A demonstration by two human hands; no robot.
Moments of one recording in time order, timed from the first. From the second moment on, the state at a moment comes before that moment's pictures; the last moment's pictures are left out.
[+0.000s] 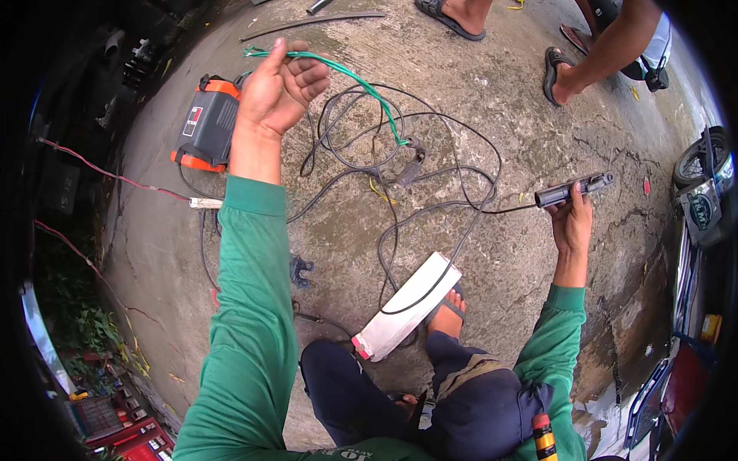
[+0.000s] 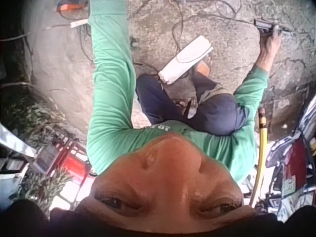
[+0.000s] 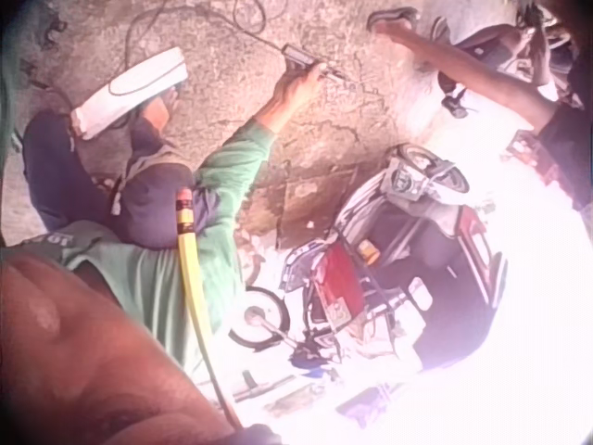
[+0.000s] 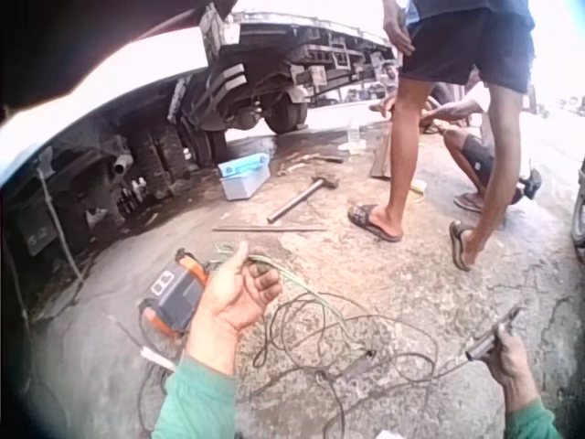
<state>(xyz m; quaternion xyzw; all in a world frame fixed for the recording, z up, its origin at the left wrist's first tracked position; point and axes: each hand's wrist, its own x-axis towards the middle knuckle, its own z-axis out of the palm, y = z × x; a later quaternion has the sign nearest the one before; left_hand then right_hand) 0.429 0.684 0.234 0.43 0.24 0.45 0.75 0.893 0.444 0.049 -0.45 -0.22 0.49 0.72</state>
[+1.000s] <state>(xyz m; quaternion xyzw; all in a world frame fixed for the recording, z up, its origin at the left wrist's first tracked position) 0.412 0.721 0.096 0.22 0.42 0.52 0.71 0.870 0.253 0.051 -0.58 -0.17 0.65 0.46</state>
